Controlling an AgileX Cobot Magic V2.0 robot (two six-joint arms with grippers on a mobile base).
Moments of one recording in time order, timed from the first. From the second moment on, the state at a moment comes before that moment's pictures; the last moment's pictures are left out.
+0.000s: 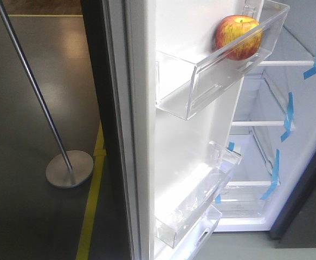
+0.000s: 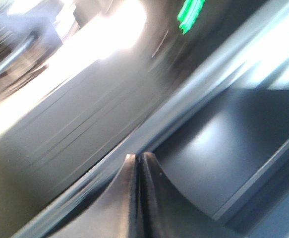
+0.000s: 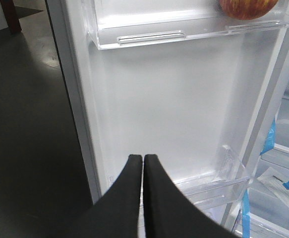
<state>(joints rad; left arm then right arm) -0.05 -0.01 -0.01 -0.37 -0.35 -0.67 -0.01 0.37 -0.66 0.72 0.86 -0.62</state>
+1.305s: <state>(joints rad) -0.05 1.34 -1.24 0.81 -0.58 -1.72 -0.01 0.37 -0.66 0.73 0.86 -0.62</state>
